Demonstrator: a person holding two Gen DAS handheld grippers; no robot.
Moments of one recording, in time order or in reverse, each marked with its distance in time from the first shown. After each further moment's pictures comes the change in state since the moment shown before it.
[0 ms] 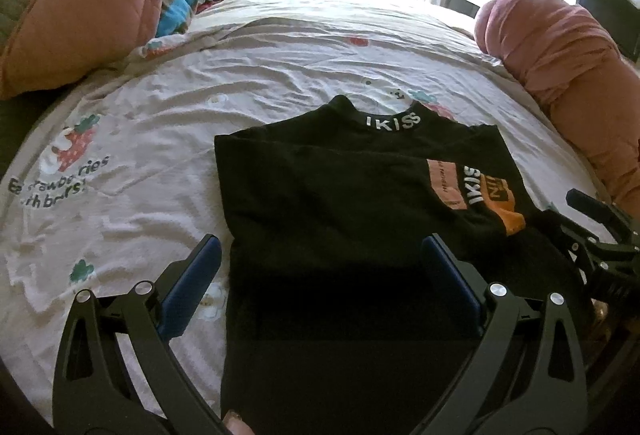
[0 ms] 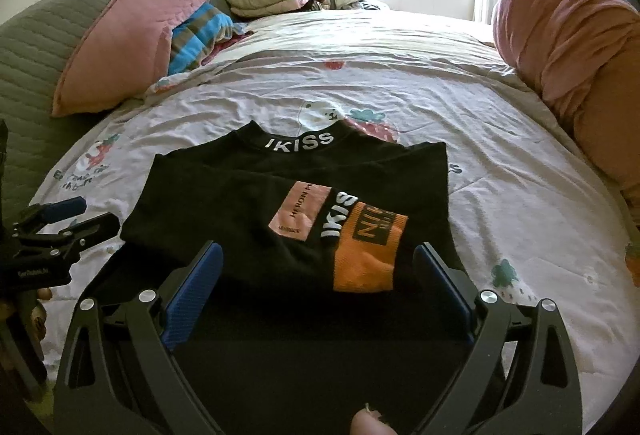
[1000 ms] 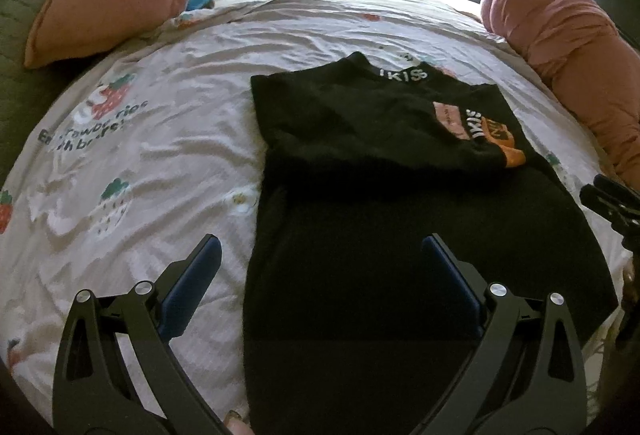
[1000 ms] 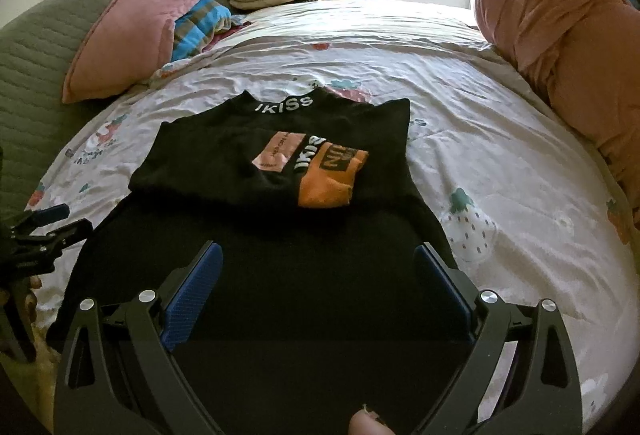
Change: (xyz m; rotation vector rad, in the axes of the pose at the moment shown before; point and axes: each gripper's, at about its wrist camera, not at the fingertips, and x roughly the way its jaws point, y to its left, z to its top) left arm -0.039 0.011 -0.069 -0.018 0.041 0.052; right arm -0.048 -0.031 -0.057 0.012 0.034 0.014
